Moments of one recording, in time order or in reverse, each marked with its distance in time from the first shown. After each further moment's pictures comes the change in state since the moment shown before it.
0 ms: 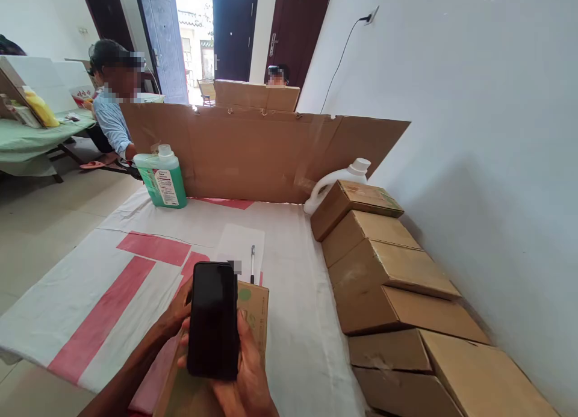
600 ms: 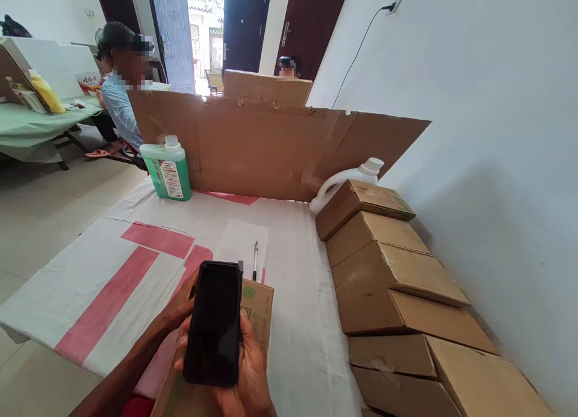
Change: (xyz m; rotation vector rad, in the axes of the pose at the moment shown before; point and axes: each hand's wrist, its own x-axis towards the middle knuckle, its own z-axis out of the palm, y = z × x) left_hand -0.002 -0.007 0.002 -0.033 -0.020 0.015; right_hand -0.004 0.004 0.007 0.046 -0.007 0.056
